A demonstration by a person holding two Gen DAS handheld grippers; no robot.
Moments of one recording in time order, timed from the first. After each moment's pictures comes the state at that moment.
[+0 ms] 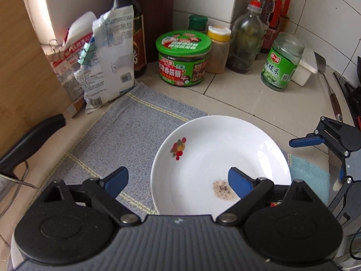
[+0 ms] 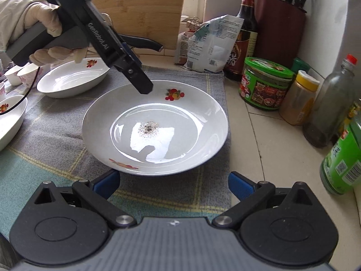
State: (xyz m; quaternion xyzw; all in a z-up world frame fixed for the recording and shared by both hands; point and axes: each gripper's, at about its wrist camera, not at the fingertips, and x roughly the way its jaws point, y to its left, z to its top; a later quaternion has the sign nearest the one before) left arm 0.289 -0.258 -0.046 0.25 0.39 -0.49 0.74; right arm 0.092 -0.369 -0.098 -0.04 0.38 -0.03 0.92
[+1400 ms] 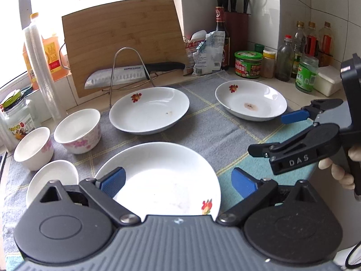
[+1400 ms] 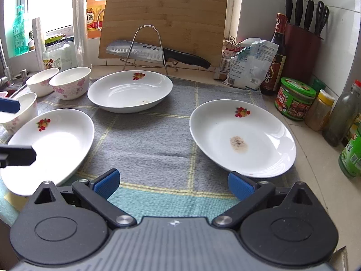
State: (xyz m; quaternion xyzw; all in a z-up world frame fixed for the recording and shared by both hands) left arm 0.082 -0.011 -0.036 0.15 0.32 -0.28 0.89; right arm 0.079 -0.219 -0.074 -0.02 0.37 -0.03 0.93
